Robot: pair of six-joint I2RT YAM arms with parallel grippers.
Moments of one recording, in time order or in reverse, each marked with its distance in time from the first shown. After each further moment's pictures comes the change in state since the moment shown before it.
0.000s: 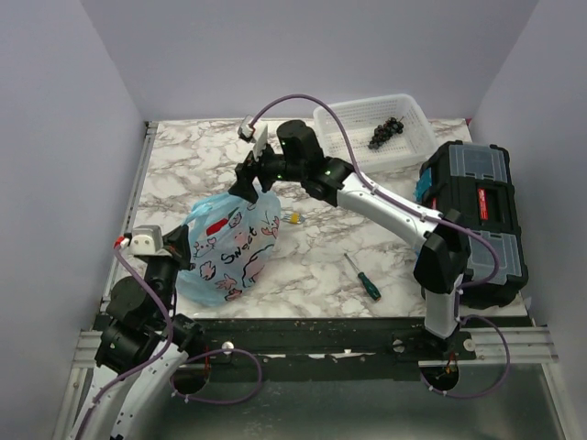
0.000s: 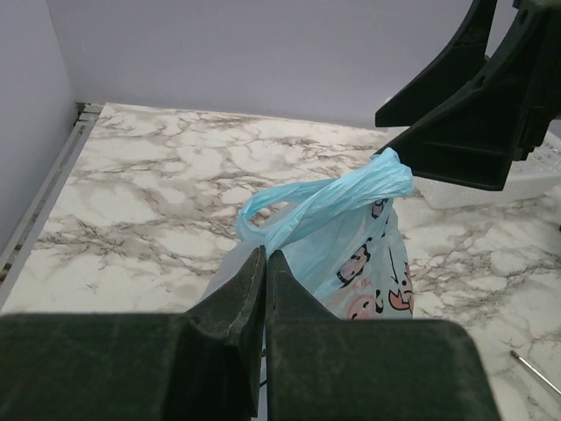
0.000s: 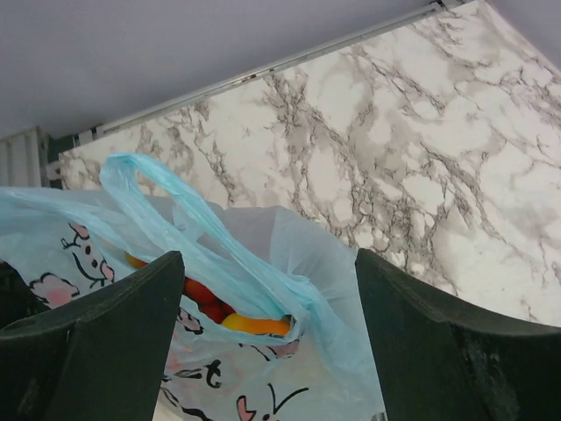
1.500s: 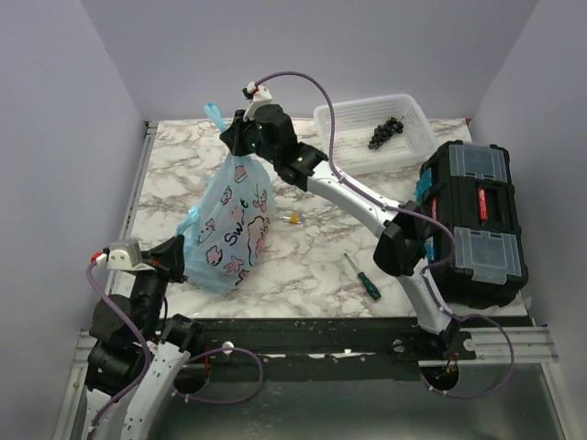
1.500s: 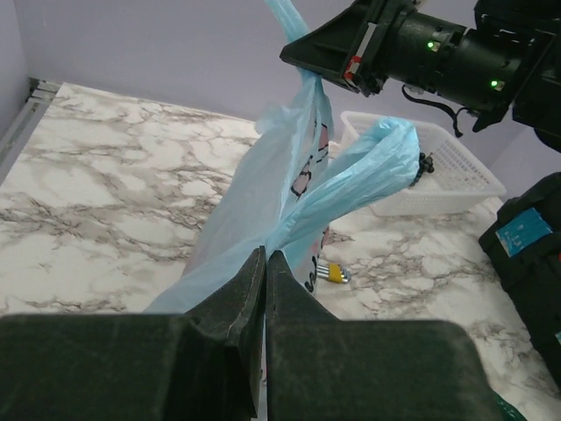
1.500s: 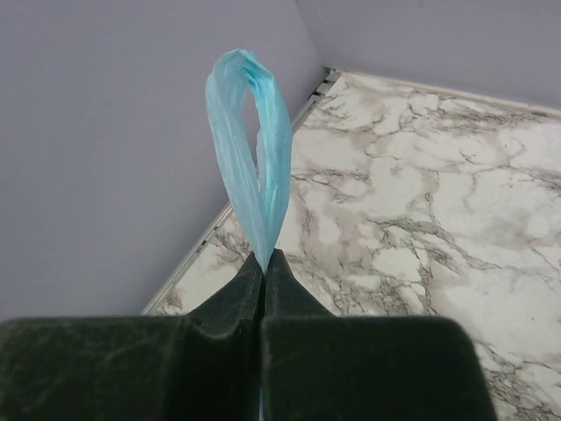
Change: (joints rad) left arm 0.116 -0.085 0.082 -0.134 0.149 -0.149; right arm 0.021 0.339 0.470 0.037 0.449 0.398
